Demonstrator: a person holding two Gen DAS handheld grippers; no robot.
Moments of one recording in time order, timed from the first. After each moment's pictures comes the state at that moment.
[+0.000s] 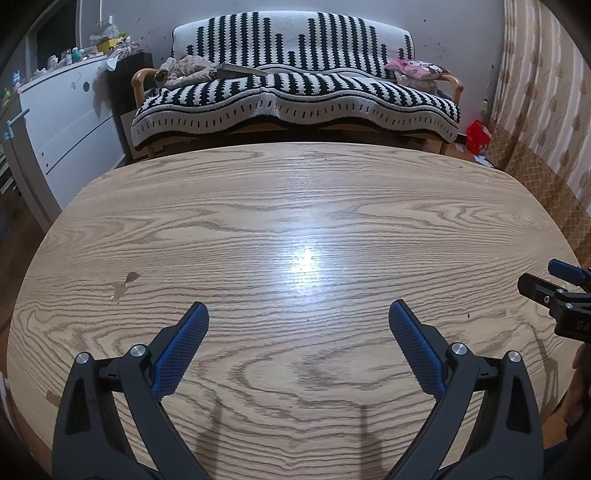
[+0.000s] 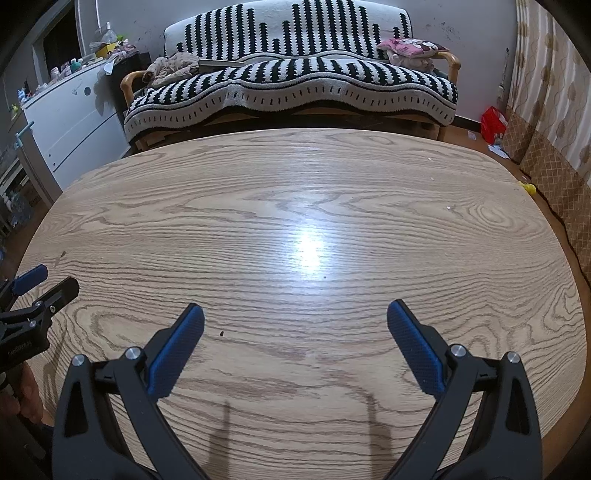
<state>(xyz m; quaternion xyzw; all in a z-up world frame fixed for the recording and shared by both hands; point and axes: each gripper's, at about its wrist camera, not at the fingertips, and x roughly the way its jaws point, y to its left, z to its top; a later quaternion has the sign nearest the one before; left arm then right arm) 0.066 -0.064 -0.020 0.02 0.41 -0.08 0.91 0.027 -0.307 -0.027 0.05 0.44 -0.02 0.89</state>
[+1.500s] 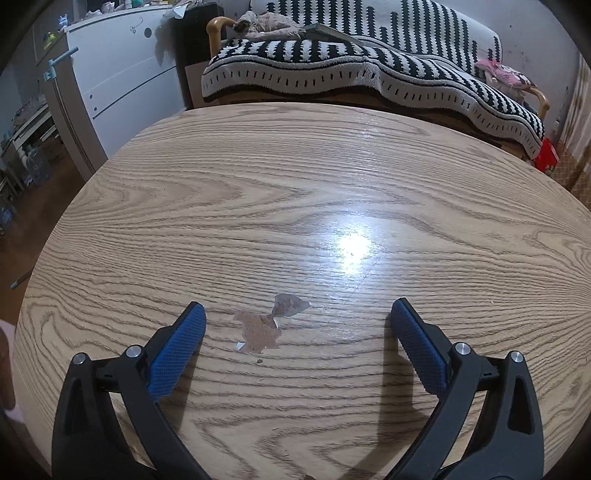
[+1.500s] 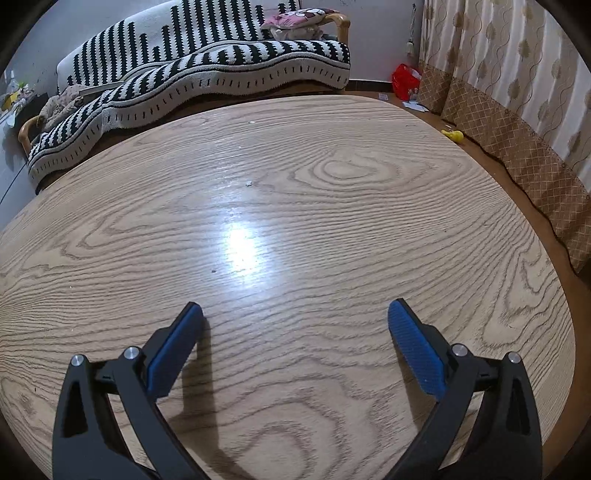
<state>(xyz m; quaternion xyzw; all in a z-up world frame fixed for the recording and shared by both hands) 0.160 0.074 -0.079 -0.01 0.46 0.04 0.89 0.054 -0.483 -0.099 0.11 0.45 -0.18 0.87</state>
